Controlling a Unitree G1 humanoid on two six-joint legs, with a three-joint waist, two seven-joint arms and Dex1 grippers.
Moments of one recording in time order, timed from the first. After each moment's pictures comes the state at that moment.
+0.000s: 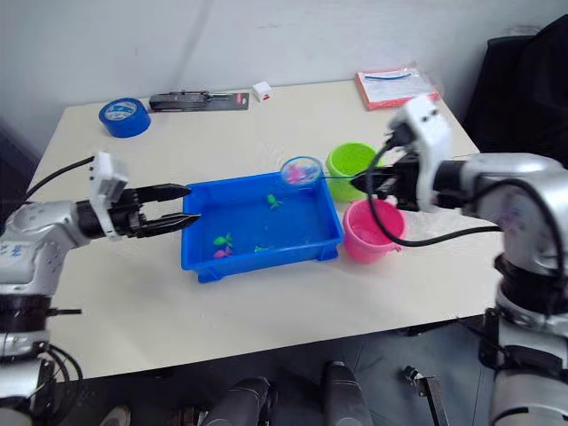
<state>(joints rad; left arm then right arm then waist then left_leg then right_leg) -0.59 0.75 0.11 0.20 -0.48 0.42 -1.12 -0.81 -0.77 -0.25 -0.43 0.53 1.51 0.80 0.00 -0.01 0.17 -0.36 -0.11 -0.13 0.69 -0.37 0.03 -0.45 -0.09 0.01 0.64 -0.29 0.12</state>
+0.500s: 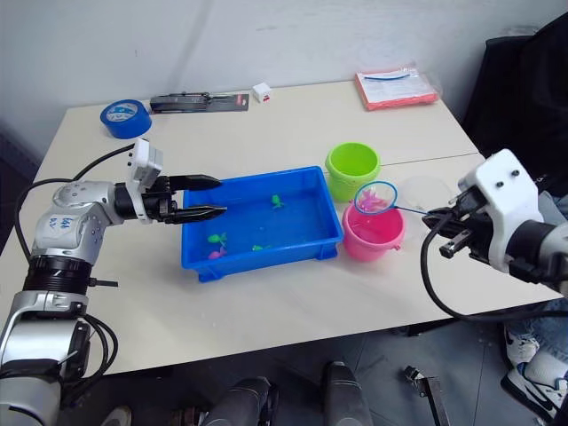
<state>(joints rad) -0.77 0.67 0.02 0.45 -0.40 0.29 -1.26 -0.26 -0.98 -0.51 -0.74 0.51 1.33 0.73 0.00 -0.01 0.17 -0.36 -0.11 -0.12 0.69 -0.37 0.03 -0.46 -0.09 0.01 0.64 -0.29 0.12</state>
